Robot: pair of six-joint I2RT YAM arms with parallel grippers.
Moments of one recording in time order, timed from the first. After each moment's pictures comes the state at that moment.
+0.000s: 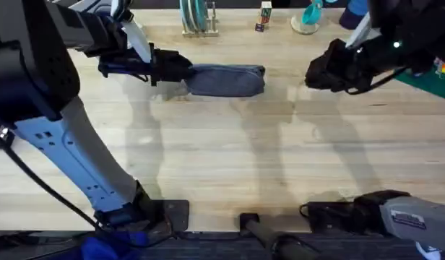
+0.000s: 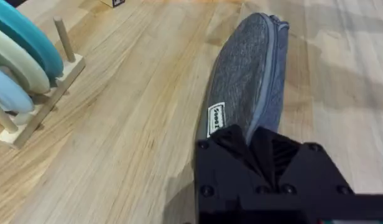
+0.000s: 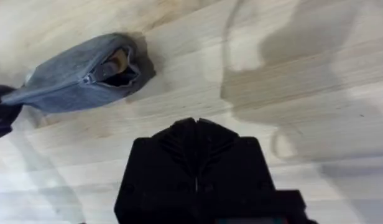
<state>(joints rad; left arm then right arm) 0.24 2.10 1.32 -0.87 1.24 1.45 0.20 1.35 1.09 -0.89 -0.11 0.61</state>
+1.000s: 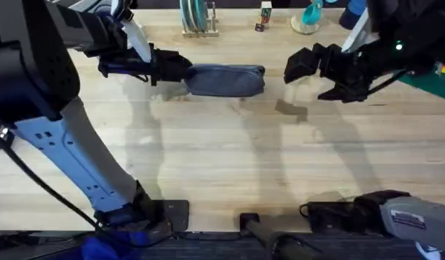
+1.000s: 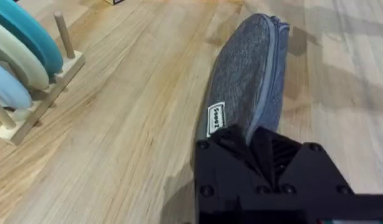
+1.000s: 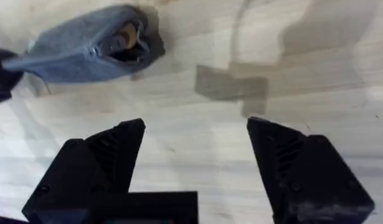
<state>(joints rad) 0.24 2.10 1.32 -0.87 1.24 1.43 0.19 1.35 1.08 -0.91 -0.21 0.53</state>
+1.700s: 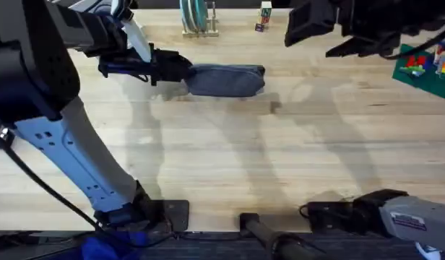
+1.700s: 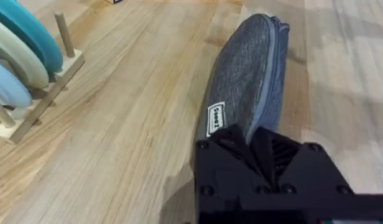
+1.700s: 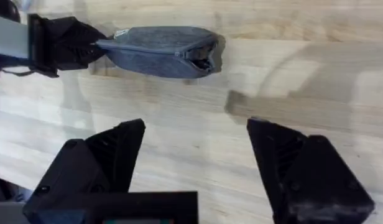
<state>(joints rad) 0.24 2.10 1.32 -0.87 1.24 1.42 0.27 1.35 1.47 -1.12 -0.21 0.36</state>
